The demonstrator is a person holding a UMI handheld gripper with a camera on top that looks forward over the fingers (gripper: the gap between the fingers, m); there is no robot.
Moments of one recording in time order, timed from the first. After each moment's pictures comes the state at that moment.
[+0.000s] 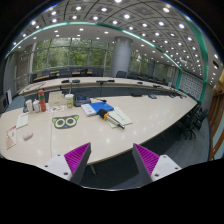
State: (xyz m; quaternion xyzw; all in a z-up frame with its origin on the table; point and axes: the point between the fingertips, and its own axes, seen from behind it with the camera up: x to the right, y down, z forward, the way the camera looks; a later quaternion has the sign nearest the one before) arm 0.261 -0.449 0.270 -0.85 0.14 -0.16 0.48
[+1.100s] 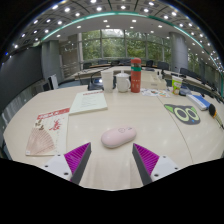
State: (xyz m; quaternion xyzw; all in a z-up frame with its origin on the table) arm -0.275 -0.155 0.016 -0.88 -0.06 0.06 0.46
